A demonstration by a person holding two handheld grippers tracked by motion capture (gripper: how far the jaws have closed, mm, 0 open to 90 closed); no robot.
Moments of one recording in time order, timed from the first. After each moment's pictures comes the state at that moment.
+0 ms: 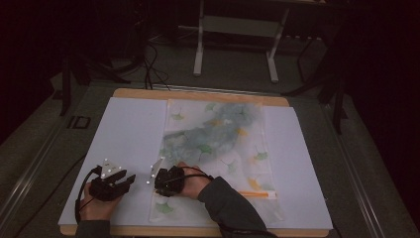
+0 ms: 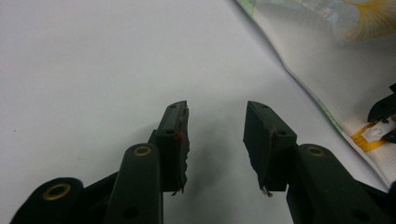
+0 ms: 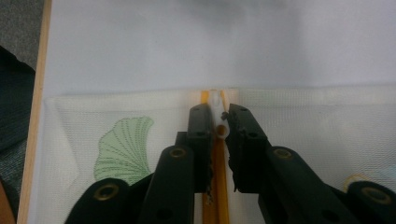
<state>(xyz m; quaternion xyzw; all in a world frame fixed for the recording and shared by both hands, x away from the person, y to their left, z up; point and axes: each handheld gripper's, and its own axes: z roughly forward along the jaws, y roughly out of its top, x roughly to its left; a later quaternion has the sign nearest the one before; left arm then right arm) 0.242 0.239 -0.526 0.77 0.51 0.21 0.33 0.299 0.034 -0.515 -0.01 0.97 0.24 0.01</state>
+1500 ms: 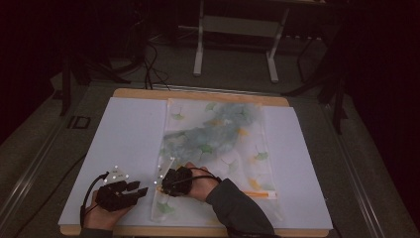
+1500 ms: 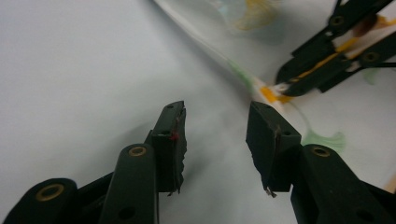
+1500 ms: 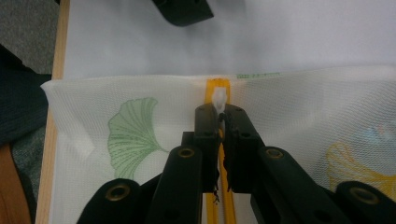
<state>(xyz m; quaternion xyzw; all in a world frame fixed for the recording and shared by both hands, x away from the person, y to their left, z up) 0.221 0.216 -0.514 0.79 0.47 0.10 0.38 0.292 0.012 -0.504 0.00 0.96 0.26 0.03</state>
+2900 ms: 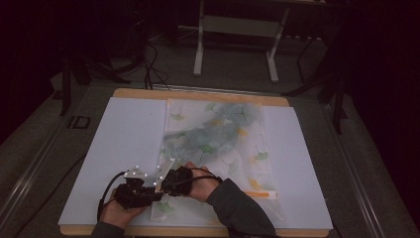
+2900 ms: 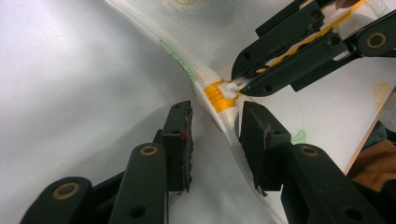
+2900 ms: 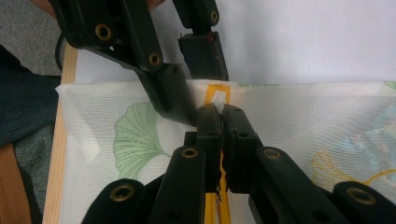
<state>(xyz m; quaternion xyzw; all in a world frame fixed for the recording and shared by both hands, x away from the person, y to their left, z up) 0.241 0.182 -0.526 0.82 0.45 0.00 0.36 0.286 0.010 -0.491 -0.01 0.96 0.27 0.05</state>
